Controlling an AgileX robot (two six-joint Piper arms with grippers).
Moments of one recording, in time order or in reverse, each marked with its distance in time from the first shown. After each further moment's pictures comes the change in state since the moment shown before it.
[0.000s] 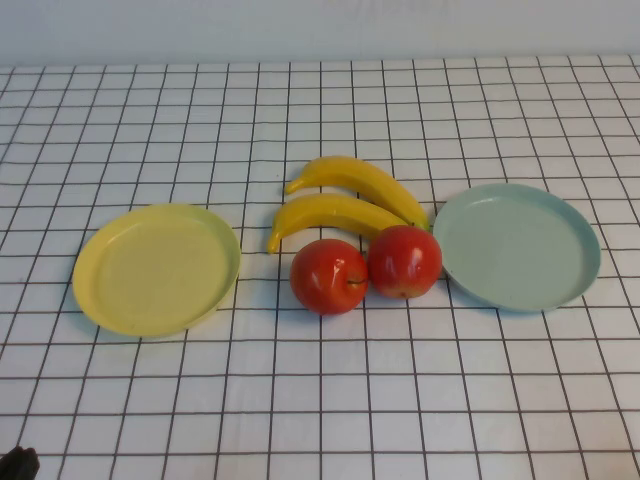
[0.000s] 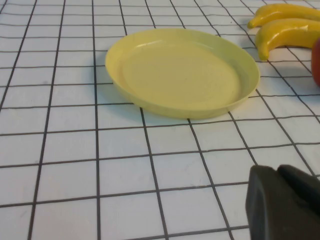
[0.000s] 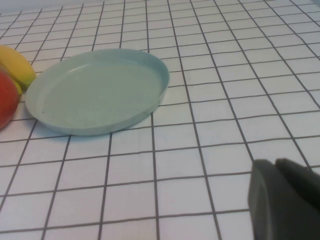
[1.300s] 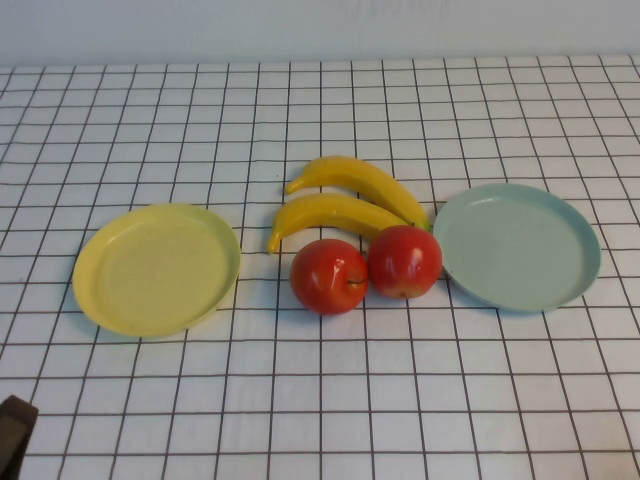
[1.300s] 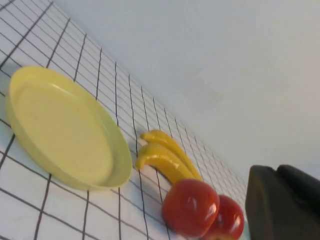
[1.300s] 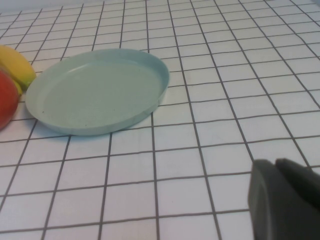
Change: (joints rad) right arm 0.000 0.000 0.000 0.000 0.000 0.000; left arm 0.000 0.000 0.000 -0.848 -0.254 0.058
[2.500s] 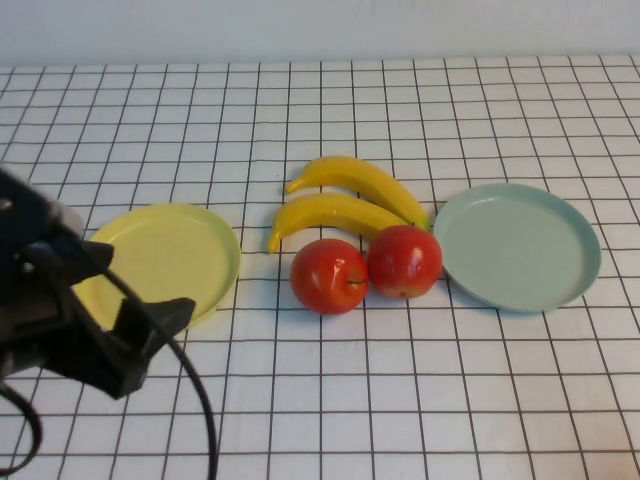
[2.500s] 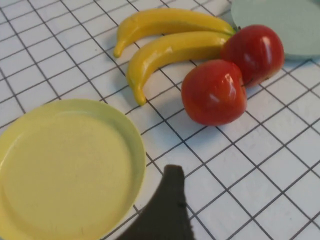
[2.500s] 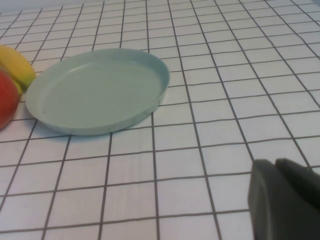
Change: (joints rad) right arm 0.000 0.000 0.000 0.000 0.000 0.000; left arm -0.151 0.885 -0.756 0.546 0.475 0.482
